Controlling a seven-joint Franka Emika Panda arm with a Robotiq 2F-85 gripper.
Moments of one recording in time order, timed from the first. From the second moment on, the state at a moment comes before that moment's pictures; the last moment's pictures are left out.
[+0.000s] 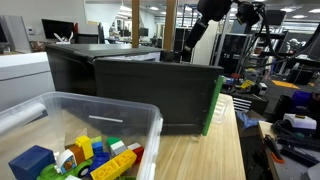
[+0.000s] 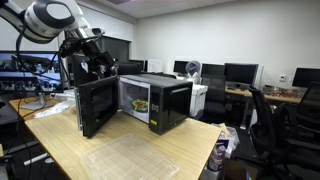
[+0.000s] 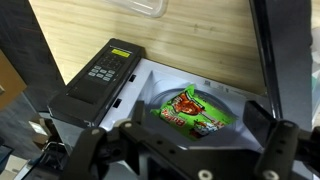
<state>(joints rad) -0.14 -0.48 0.13 -2.65 -0.32 2.62 0.11</state>
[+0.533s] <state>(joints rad) -0.21 -0.46 0.13 -2.65 -0.35 2.65 0.17</state>
